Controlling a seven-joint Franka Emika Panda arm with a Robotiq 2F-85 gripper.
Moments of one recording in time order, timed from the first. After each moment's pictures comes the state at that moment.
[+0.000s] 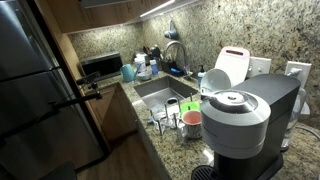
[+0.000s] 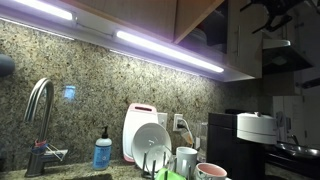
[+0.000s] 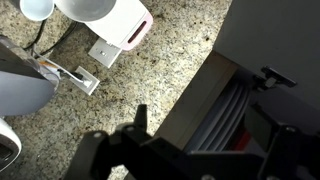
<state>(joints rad) -0.04 -0.56 0.02 -2.44 0.48 3.06 0.56</state>
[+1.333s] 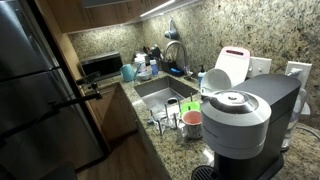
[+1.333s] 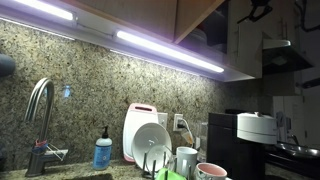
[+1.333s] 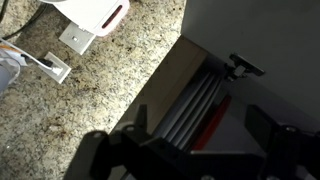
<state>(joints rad) -0.15 -0.43 0.13 -2.24 0.45 3.06 0.60</state>
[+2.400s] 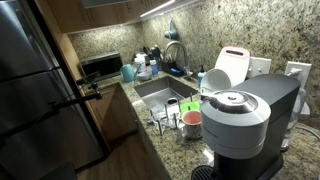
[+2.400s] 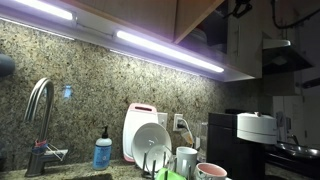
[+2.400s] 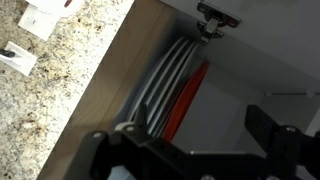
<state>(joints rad) -0.22 -0.25 0.17 -1.99 0.45 3.06 0.68</state>
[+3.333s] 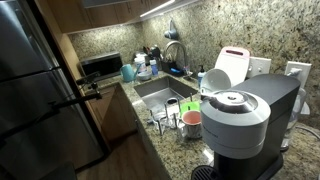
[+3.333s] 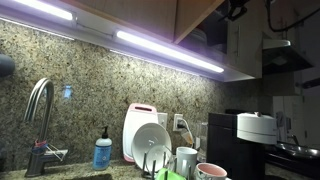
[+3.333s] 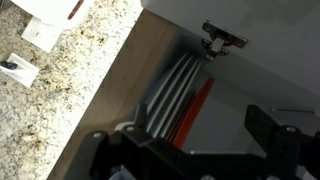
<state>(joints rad) -0.20 -0.21 0.17 -1.97 0.45 3.06 0.67</state>
